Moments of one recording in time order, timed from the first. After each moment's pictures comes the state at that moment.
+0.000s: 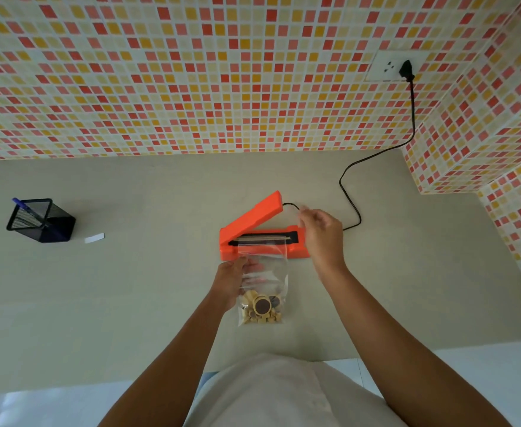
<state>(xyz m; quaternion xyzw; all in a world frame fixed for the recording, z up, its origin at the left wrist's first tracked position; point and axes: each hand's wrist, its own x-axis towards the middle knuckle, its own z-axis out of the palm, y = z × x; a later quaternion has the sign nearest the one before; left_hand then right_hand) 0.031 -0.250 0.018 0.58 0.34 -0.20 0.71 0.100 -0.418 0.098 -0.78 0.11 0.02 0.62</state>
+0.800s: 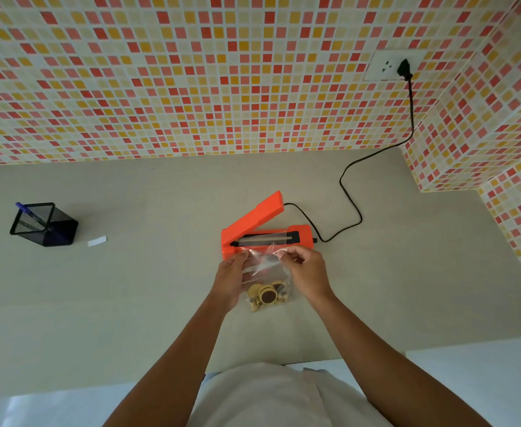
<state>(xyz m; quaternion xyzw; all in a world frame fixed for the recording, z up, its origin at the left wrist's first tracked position) 0.030 -0.249 0.026 0.55 0.33 -0.15 0.75 0.060 -0.416 0.027 -0.80 0.05 0.11 0.58</state>
